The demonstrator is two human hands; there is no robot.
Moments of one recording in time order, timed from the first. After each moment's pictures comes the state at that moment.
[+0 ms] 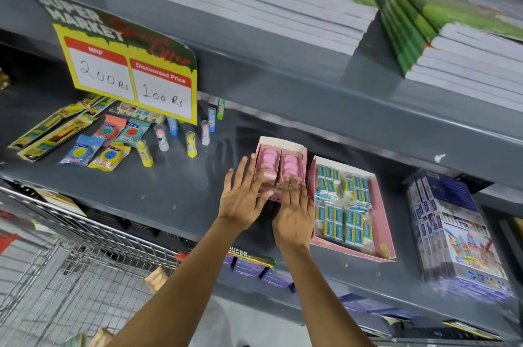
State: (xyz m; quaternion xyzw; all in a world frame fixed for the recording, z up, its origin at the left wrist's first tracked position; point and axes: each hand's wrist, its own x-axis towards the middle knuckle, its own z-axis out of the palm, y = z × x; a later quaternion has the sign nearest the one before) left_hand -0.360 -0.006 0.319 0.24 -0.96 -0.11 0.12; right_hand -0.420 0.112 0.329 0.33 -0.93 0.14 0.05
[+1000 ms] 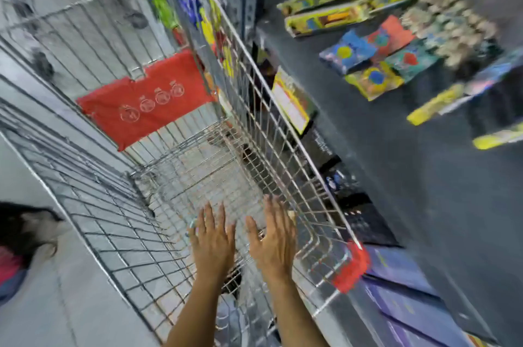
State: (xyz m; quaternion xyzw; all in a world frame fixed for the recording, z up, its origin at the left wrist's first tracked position) left_hand -0.025 -0.023 0.102 0.77 -0.58 -0.26 -0.02; right_hand -0.140 -0.023 0.130 0.60 -0.74 0.21 -0.23
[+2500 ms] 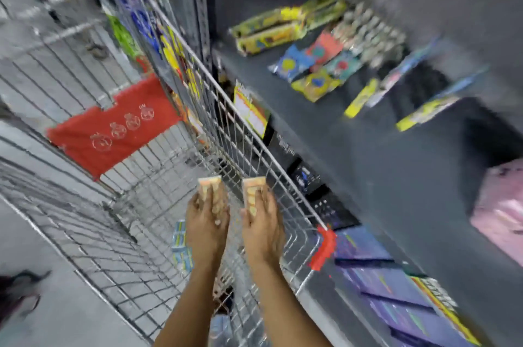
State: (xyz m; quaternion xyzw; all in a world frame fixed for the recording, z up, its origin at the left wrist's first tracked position) left_hand -0.041 -0.053 0.143 0.71 -0.58 -0.28 0.27; right_hand -0.142 -0.034 0.173 0.52 -0.81 0.17 -0.20
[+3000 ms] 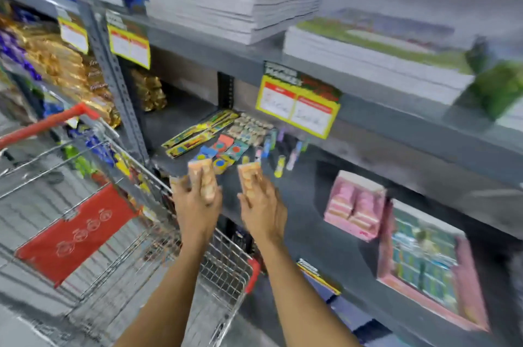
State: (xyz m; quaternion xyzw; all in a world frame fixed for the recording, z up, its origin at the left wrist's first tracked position) left_hand -0.142 -0.076 0.373 0.56 -0.68 -0.21 0.43; right_hand -0.259 -0.012 0.394 0.52 -0.80 0.31 0.00
